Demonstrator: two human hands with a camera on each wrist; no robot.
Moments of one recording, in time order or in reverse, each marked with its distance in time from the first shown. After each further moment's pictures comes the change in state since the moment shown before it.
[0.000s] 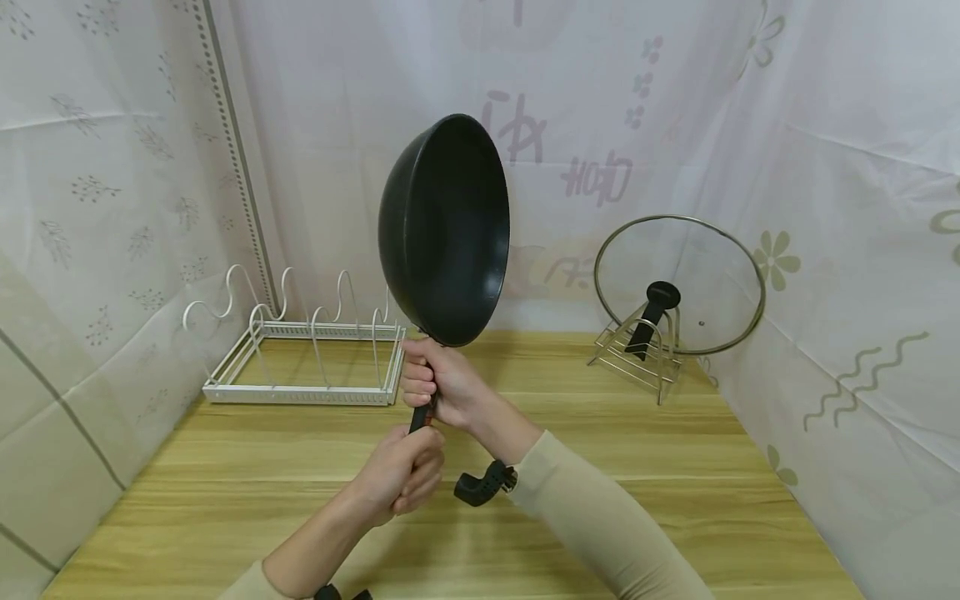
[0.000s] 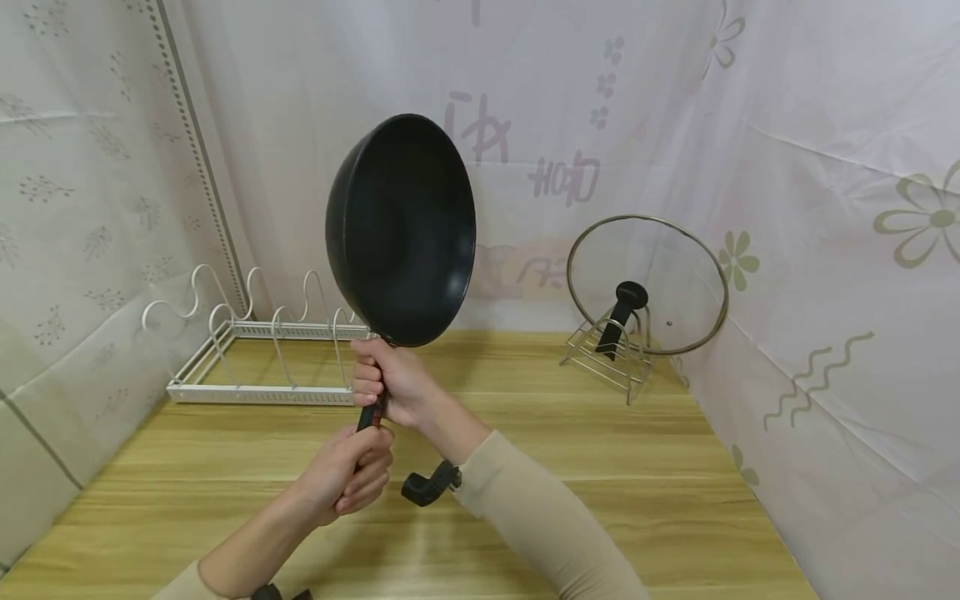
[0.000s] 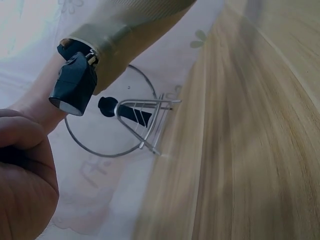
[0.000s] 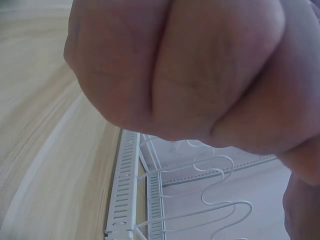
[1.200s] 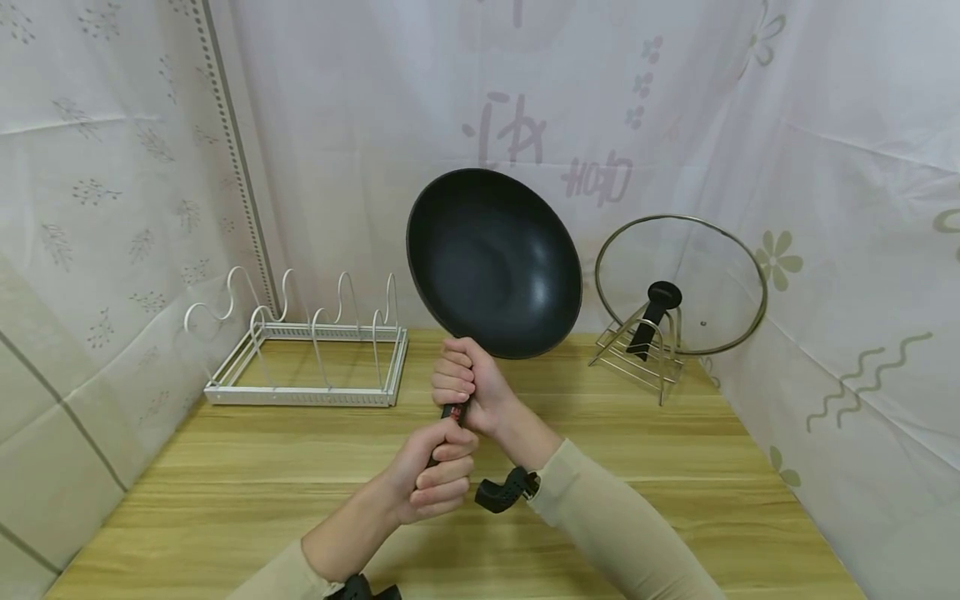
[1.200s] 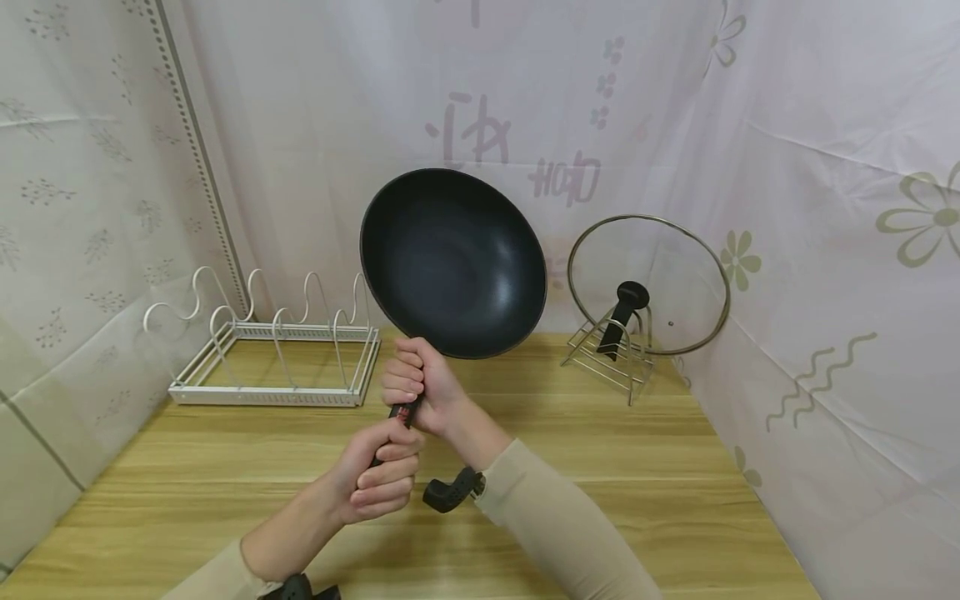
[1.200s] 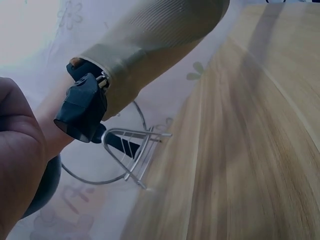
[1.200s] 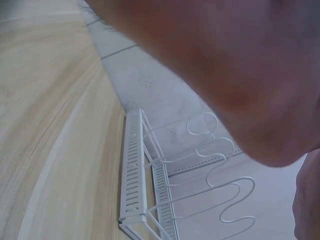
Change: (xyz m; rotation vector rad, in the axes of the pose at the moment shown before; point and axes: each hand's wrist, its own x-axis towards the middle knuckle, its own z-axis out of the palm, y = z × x) left_hand 0.029 -0.004 0.015 -0.599 -0.447 -0.117; right_hand -0.025 -0.006 -0.030 0.402 -0.167 -0.008
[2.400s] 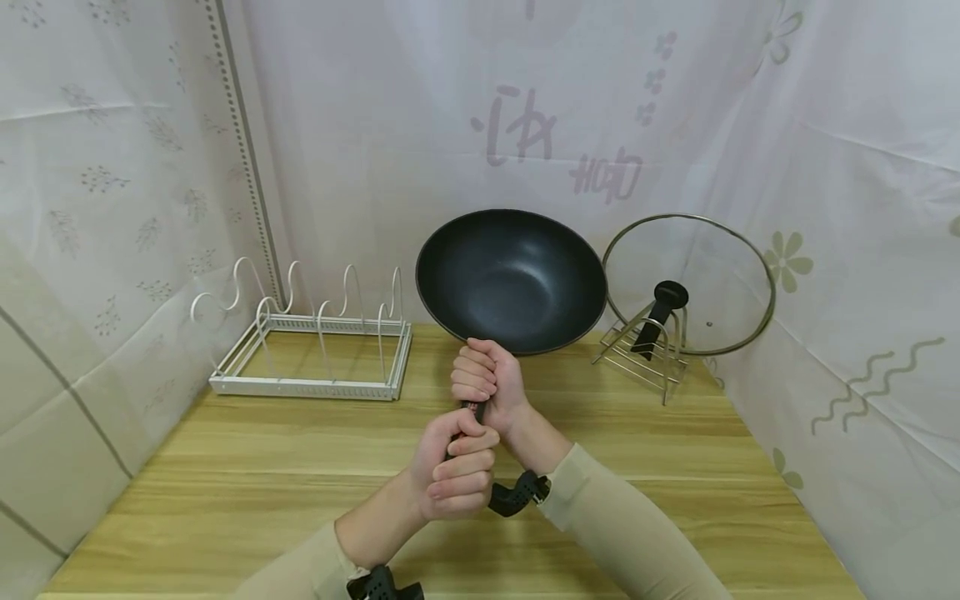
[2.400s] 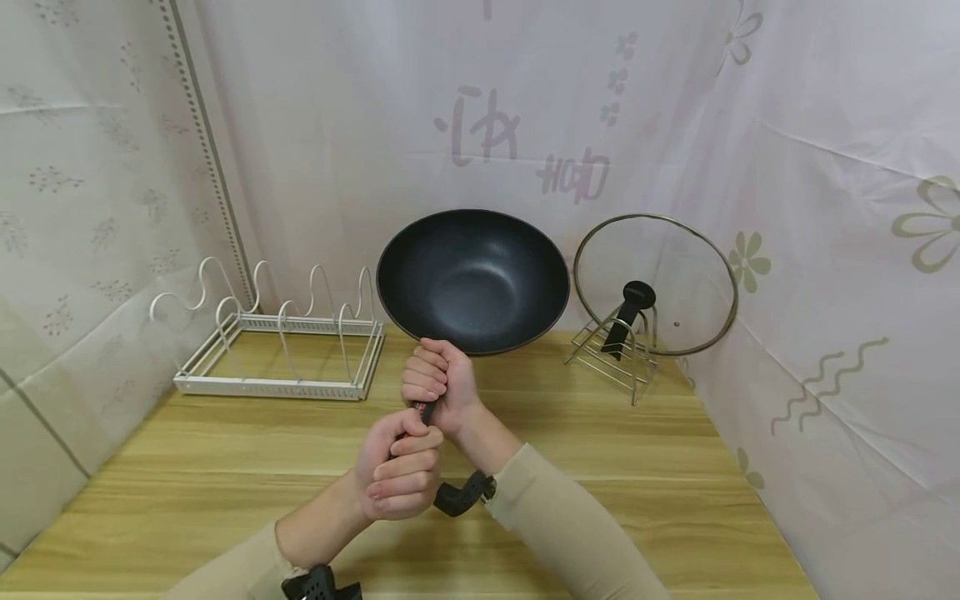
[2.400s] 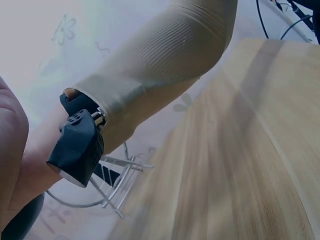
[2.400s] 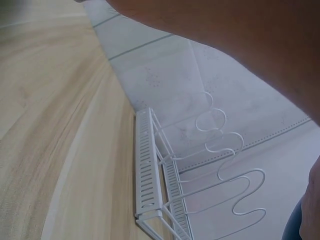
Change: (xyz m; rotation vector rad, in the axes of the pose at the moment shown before) left_hand 0.028 -0.009 -0.006 -0.376 -0.467 -0.061; right_hand -0.011 0.000 -0.018 0.300 -0.212 -0.002
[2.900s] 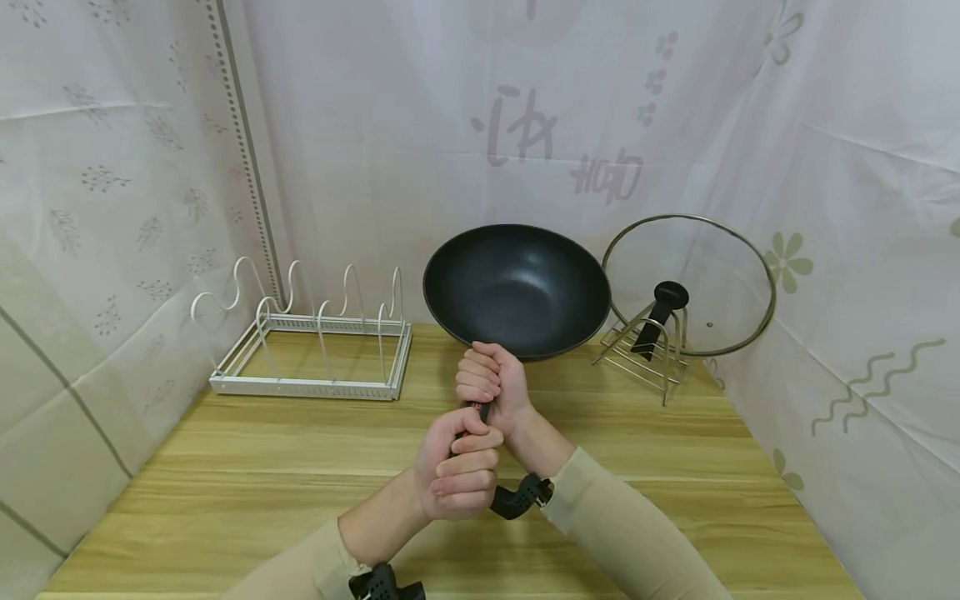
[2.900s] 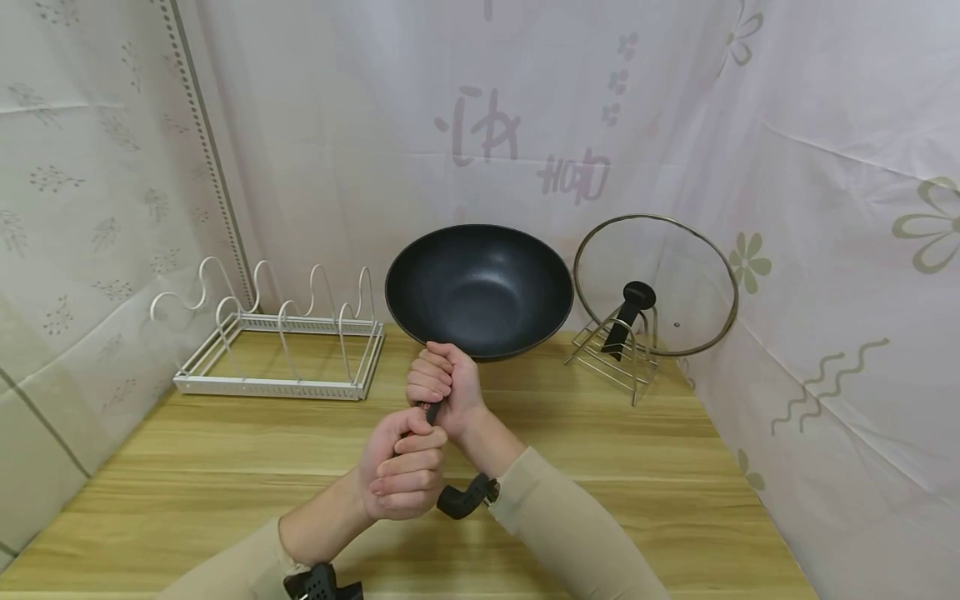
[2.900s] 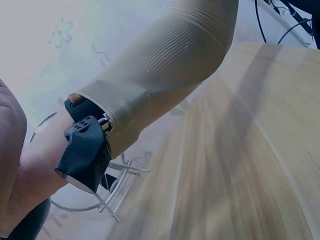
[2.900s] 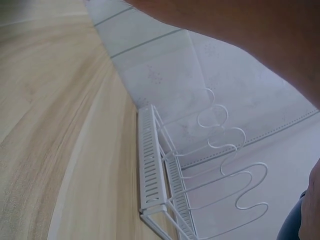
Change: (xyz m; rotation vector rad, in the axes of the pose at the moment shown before) left_hand 0.005 0.001 -0.001 -0.073 -0.032 -0.034; right_hand -0.008 -0.002 -0.004 0.024 0.048 -0.029
